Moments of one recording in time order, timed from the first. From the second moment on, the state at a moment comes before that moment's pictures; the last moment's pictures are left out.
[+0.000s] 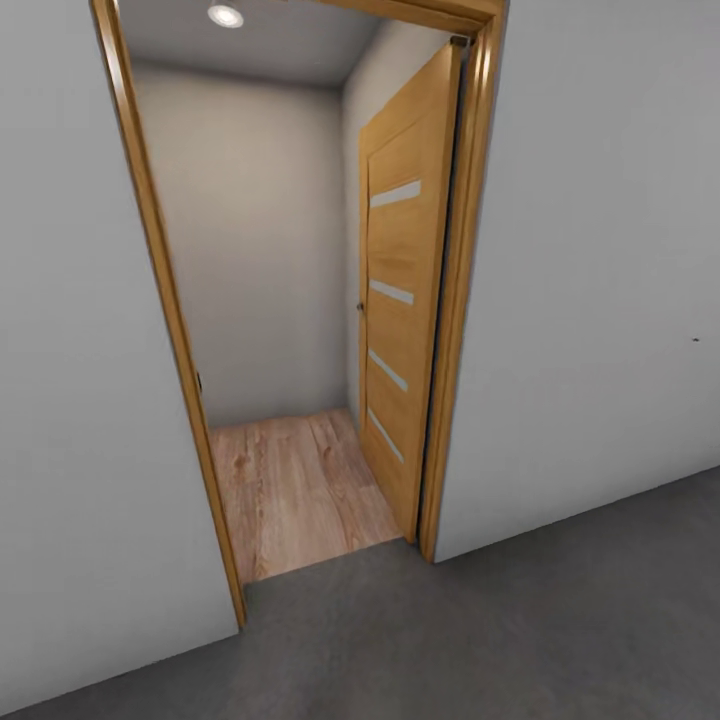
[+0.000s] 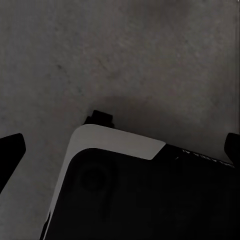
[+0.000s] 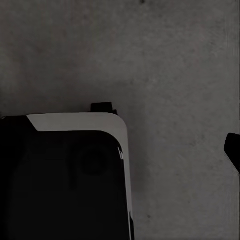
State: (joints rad) left arm -0.22 0.02 0.04 -0.01 0.29 -0.02 0.01; right arm -0.14 -0.04 0.00 0.03 -0.05 -0.17 -0.05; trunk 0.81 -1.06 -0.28
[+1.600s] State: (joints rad) left arm -0.22 0.02 0.04 -0.01 0.29 -0.02 0.01; right arm -0.14 -0.04 0.00 0.03 -0.04 -0.17 -0.05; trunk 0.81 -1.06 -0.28
